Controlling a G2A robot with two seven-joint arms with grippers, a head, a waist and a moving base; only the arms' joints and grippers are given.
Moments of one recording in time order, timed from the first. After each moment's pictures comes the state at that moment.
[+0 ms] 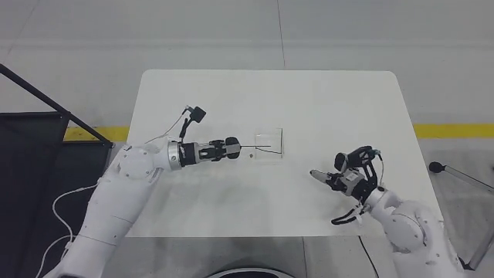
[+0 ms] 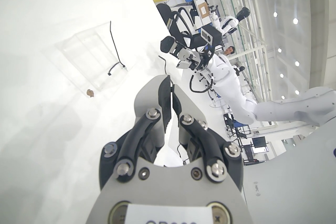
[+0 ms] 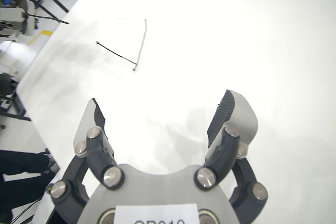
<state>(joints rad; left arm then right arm) 1.00 -1.15 -1.23 -1.29 -0.16 -0.60 -1.07 -1.44 -1.14 1.53 -1.67 -0.73 -0.57 0.52</state>
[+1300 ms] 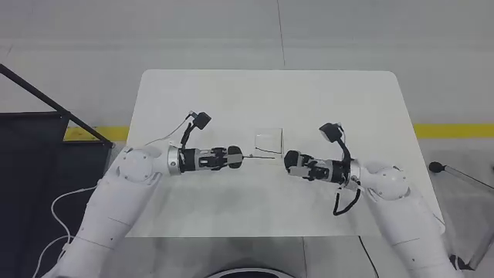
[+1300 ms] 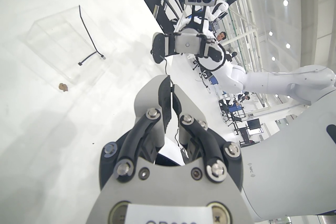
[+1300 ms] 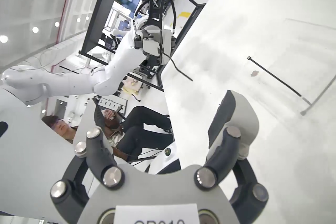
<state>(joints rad) 1.01 -1.13 -1.19 -1.33 -0.23 -0.65 -1.14 -1.02 -1.13 1.19 -1.32 0.28 -0.67 1.15</state>
